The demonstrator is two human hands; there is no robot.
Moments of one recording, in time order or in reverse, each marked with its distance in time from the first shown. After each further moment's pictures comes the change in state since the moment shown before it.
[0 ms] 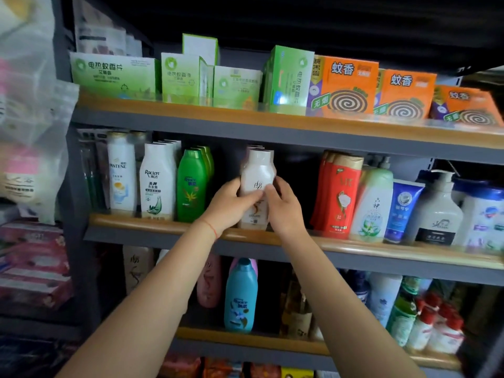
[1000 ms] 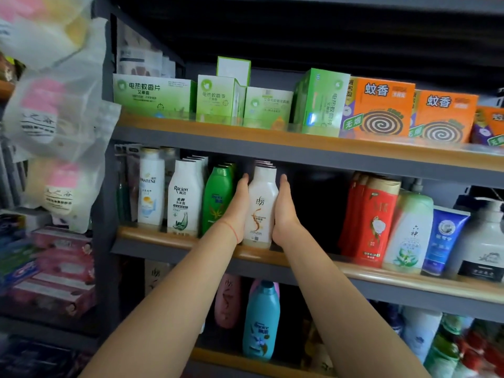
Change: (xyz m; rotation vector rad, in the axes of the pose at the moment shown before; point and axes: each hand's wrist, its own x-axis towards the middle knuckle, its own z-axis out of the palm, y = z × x) left_hand 0.034 0.006 -0.019 -0.598 0.104 -0.457; right_hand 0.053 -0.013 0.062 0.514 -0.159 0.462
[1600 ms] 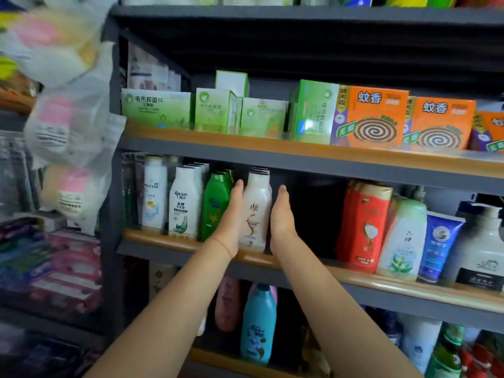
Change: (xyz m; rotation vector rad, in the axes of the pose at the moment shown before) left_hand -0.033 -0.004 0.005 0.016 0.060 0.128; right_hand 0.006 0.015 -0.010 -0.149 0.118 -0.049
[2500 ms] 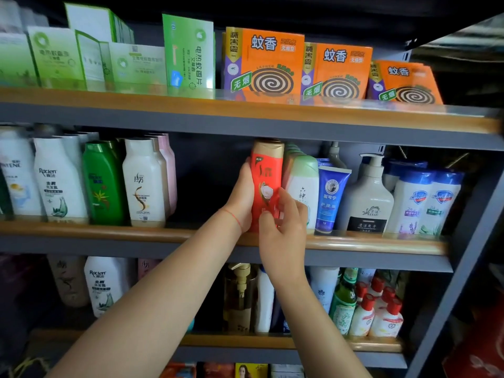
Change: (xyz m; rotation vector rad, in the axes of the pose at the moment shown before) left_hand 0.008 -0.067 0.194 -0.083 -0.297 -0.174; right_hand -0.104 -0.004 -0.183 -0.378 0.326 -0.579
